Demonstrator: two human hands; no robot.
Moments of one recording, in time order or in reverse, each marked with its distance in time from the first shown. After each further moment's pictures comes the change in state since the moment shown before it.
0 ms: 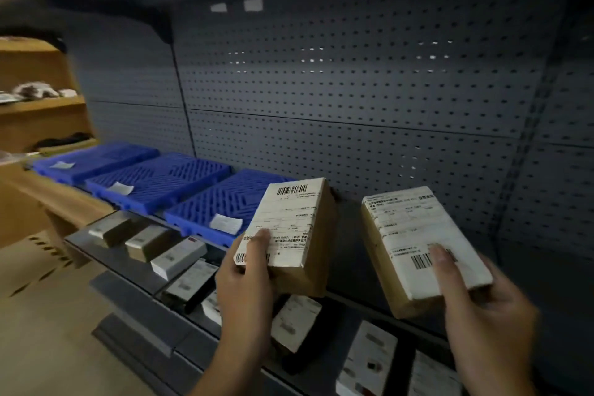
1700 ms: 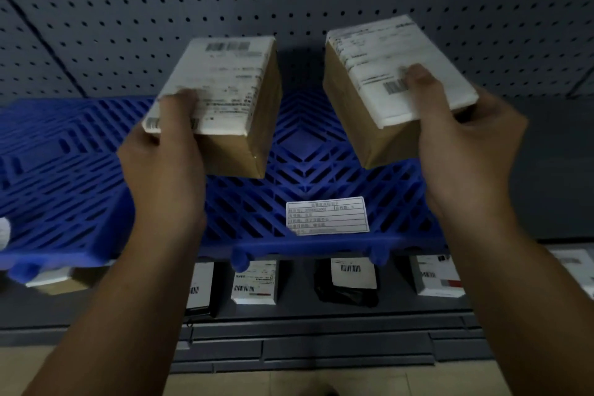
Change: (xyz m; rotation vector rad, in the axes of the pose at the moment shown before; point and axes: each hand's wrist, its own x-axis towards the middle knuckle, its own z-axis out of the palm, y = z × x) left_hand 0.373 0.016 -0.064 0.133 -0.355 0.109; right_hand 0.026 0.075 0.328 -0.070 0.309 -0.144
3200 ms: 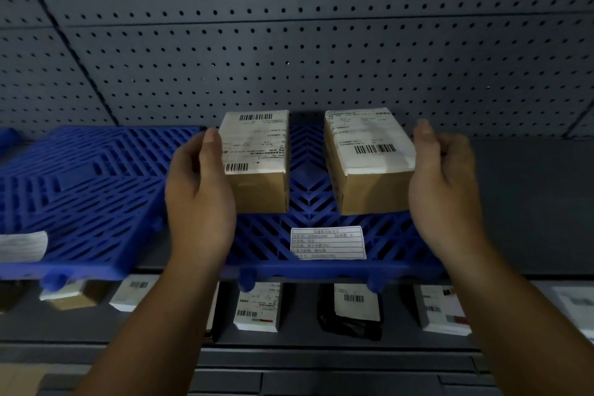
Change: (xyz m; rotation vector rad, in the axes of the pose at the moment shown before) left_hand -0.029 0.009 0.004 0.163 -0.047 0.038; right_hand 0.015 0.025 -0.021 -0.501 -0.112 0.074
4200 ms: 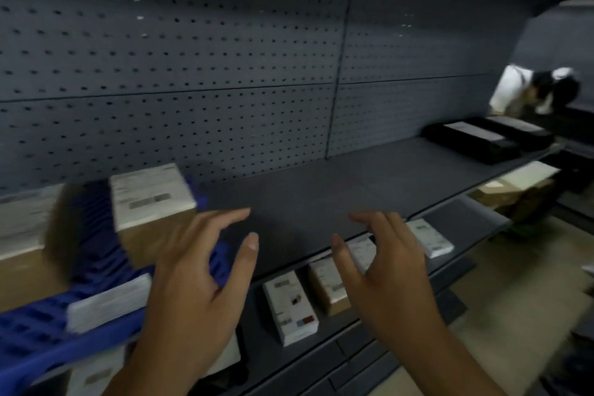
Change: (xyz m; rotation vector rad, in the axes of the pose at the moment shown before) left_hand -0.145 0.035 0.093 0.170 -0.729 0.550; right_hand -0.099 0.028 -0.200 -0.638 0.301 -0.211
